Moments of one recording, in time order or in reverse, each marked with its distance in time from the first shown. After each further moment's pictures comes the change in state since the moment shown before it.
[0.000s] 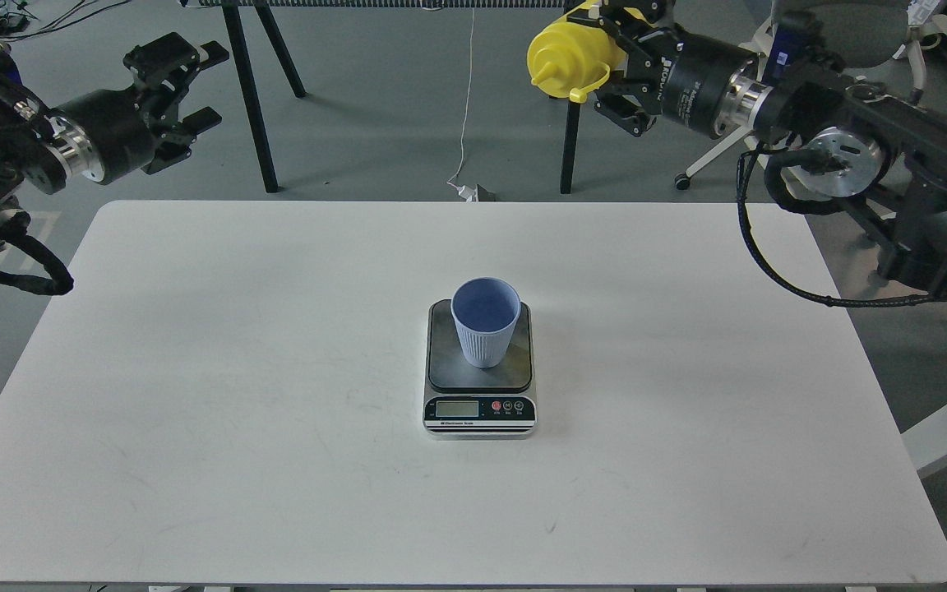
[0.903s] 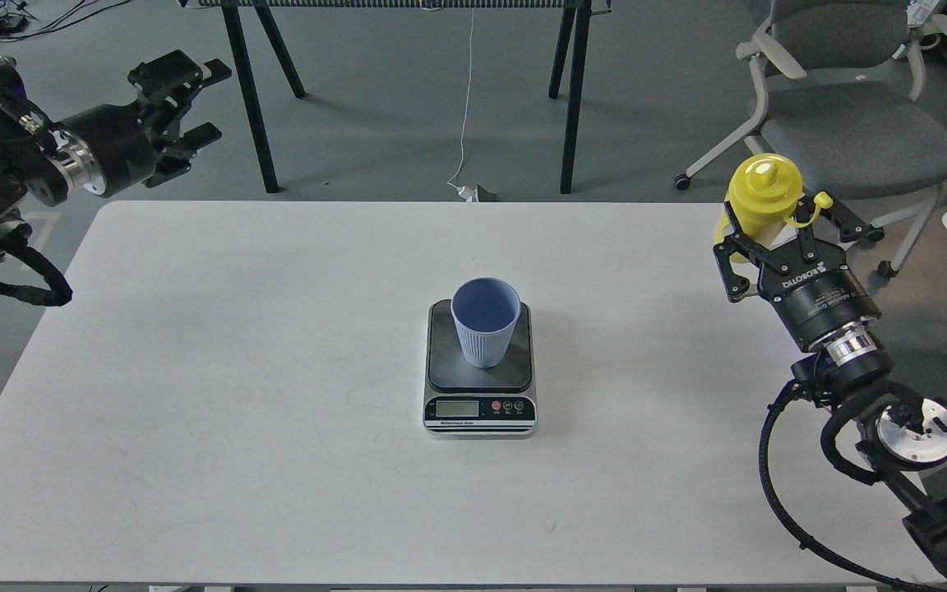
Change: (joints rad) left arm 0.020 0.002 0.007 -0.001 0.012 0.000 0.000; right arm -0.938 0.027 0.708 0.342 0.364 0.000 0.014
